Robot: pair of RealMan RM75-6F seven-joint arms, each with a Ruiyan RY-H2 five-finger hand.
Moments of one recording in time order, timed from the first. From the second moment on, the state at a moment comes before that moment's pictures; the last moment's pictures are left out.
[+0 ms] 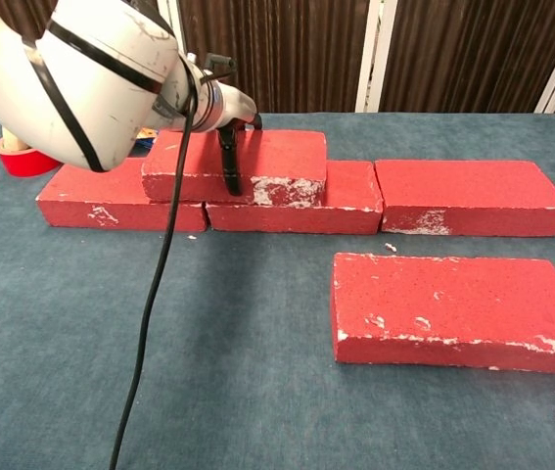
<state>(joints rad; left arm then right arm) -1.43 -1.73 -0.40 -1.17 -0.15 0.94 1.28 0.11 -1.13 0.02 -1.83 -1.36 1.35 -0.26</state>
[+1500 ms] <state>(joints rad) -1.43 -1.73 -0.42 -1.17 -0.22 1.02 1.39 0.11 -1.14 0.02 -1.83 -1.35 1.35 -0.26</state>
